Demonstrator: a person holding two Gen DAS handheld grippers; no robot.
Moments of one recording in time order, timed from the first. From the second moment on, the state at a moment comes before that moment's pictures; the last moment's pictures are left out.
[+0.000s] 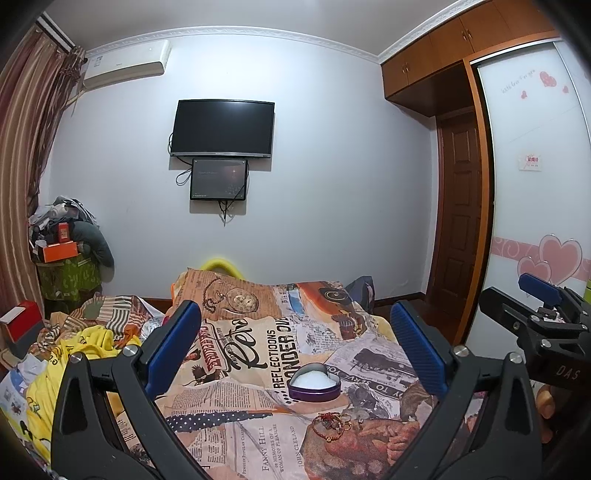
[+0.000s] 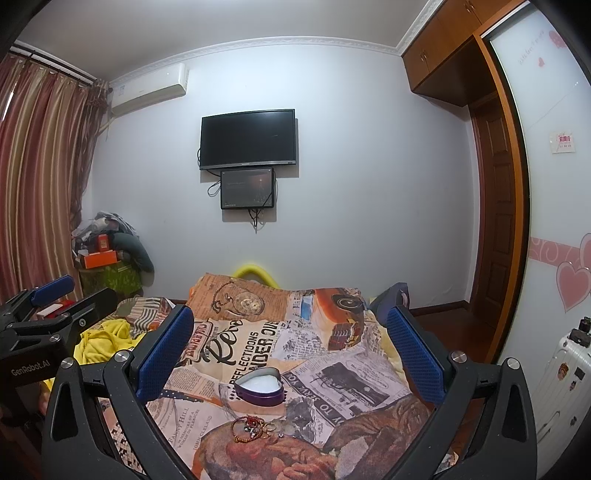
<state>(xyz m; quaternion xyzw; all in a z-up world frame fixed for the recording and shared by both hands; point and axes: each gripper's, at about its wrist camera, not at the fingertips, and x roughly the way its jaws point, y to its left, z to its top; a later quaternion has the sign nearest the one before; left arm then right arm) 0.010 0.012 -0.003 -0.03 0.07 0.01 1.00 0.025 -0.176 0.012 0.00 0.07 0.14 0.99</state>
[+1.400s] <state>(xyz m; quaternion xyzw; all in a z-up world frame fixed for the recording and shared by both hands) 0.010 0.016 -0.010 -0.03 0.08 0.01 1.00 0.036 -0.178 0.001 0.00 0.08 0.14 0.99</state>
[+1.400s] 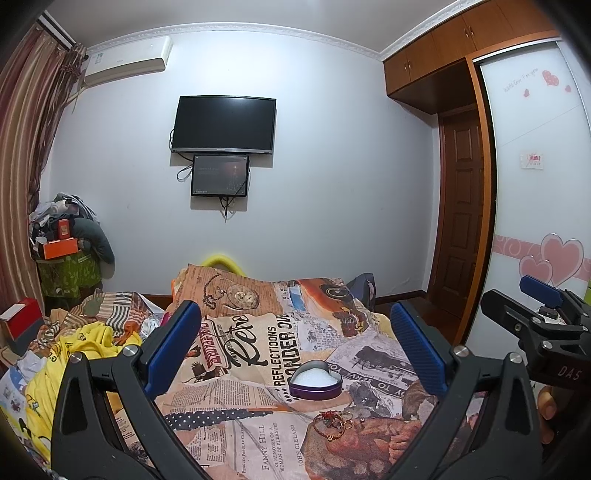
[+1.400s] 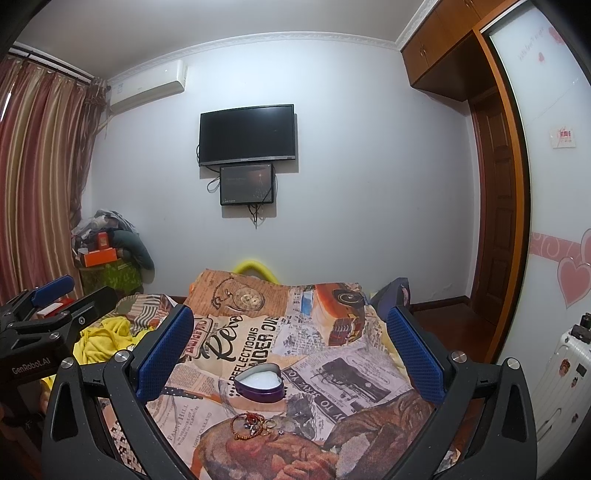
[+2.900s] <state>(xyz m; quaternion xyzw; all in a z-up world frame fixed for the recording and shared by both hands) 0.201 0.018 -0.198 0.05 0.43 -0.04 0.90 0.169 -0.177 -0.163 -0.05 0.38 0.14 0.91</state>
